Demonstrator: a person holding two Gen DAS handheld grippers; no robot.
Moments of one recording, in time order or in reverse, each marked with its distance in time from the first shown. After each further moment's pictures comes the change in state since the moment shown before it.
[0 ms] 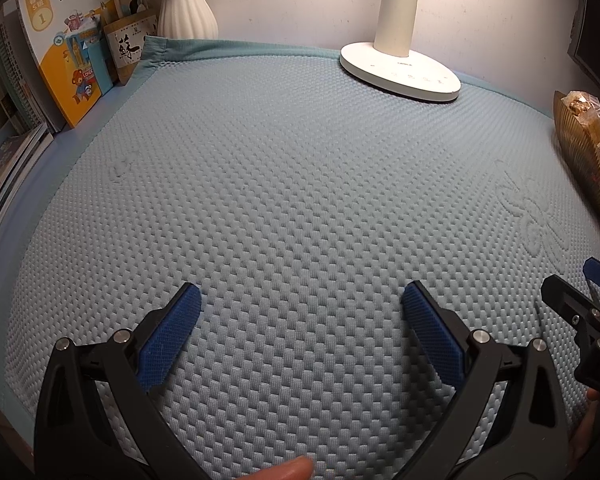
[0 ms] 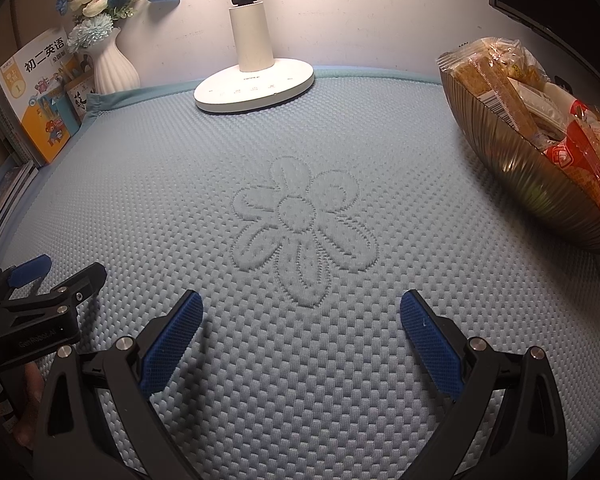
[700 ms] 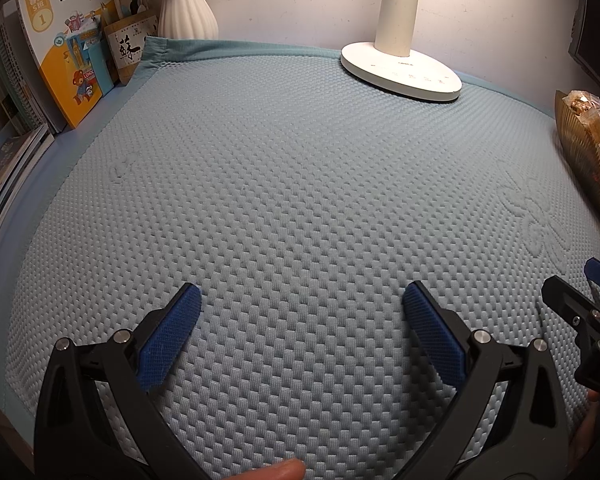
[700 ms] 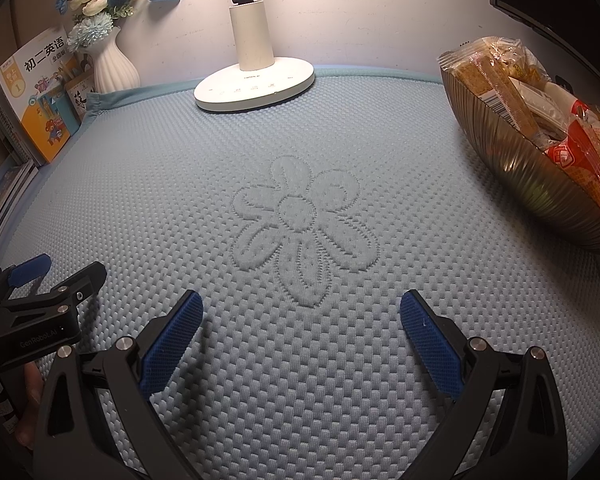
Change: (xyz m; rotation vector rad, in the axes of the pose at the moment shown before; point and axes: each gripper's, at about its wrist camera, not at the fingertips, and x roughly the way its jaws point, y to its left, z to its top) left arm 0.000 0.000 0.000 0.001 0.001 0.003; right arm 0.000 0.001 -0.001 0.001 0.002 0.000
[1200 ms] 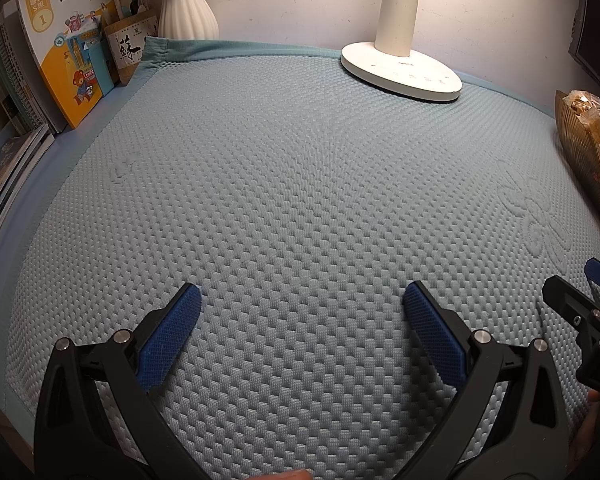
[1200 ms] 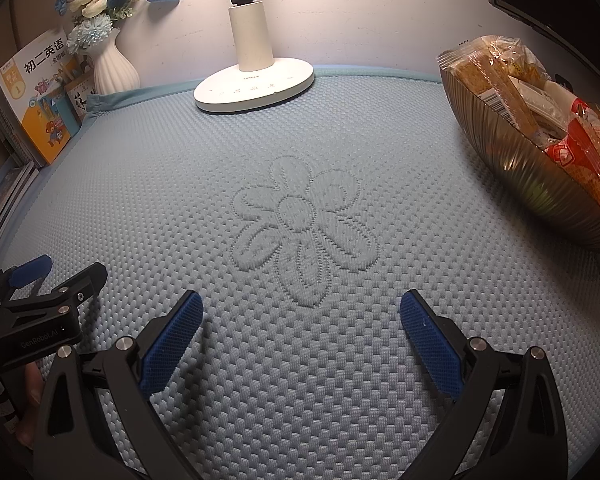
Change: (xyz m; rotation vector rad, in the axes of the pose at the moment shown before) left arm 0.000 0.000 0.000 0.001 0.000 0.001; right arm 0.000 0.000 0.001 0.003 0.000 0.002
